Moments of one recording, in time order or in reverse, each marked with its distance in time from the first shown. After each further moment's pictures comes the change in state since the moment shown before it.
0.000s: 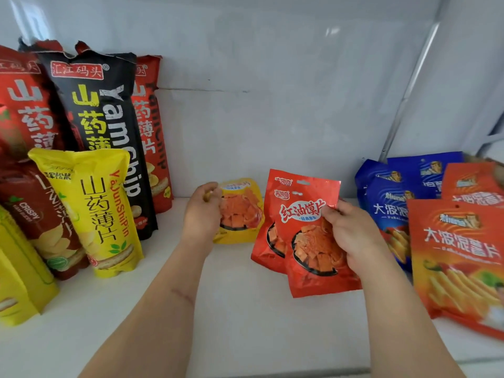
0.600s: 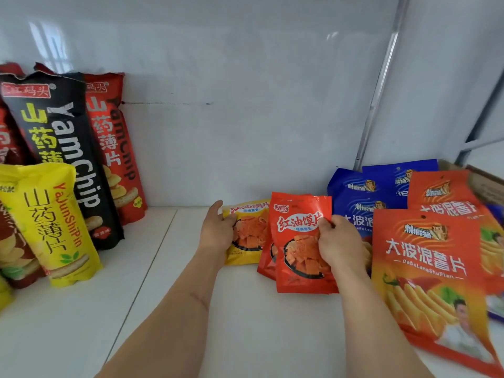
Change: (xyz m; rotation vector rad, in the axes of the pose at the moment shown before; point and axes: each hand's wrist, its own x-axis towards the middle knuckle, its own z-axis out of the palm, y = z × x) left_hand -0.033 -0.012 0.096 -0.040 -0.109 -0.168; right_hand 0.044 0.042 -0.048 -0.326 0.161 0.001
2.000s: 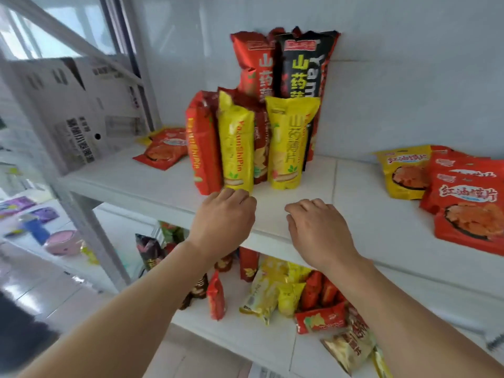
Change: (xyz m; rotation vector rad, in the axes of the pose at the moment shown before) left_hand -0.185 0.002 -0.377 1.579 0.324 1.030; right_hand -0.316 -0.128 0.149 -0.355 -0.130 -1.238
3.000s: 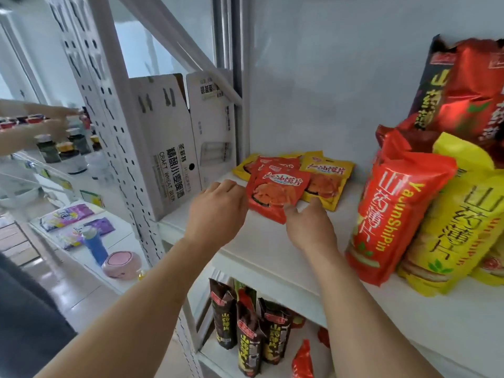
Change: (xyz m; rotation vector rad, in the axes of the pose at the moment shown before) left_hand -0.023 -0.348 0.065 0.007 -0.047 -0.382; right_hand 0.275 -0.238 0.146 0.726 -0.274 0.746
